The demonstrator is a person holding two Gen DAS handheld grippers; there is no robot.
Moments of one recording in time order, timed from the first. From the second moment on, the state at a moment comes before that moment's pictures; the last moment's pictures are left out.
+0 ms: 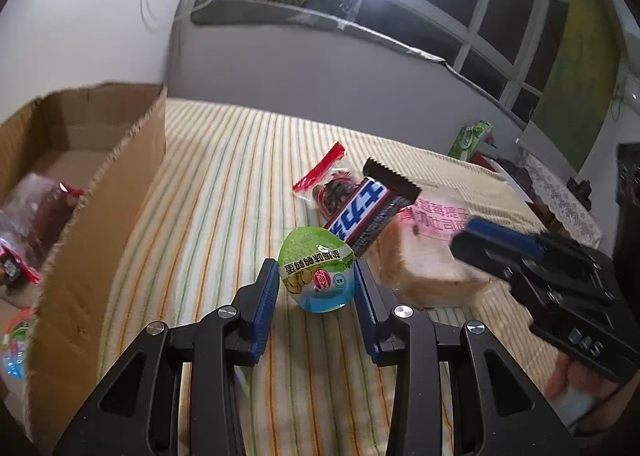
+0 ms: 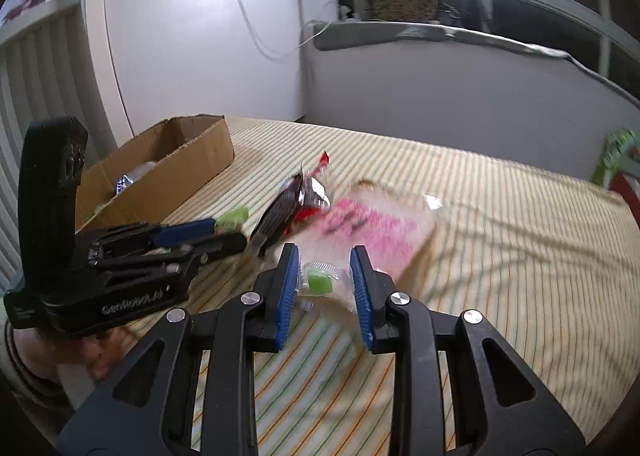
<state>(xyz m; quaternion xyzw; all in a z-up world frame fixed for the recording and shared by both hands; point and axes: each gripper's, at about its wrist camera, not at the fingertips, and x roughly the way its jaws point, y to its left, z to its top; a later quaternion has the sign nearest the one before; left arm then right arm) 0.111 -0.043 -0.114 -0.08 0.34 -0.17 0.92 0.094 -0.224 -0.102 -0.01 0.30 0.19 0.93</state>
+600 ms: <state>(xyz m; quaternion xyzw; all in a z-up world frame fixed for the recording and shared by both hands) 0.025 -0.054 -0.027 -0.03 0.21 -0.18 0.96 0.002 -0.234 -0.029 0.01 0.19 0.13 0.97</state>
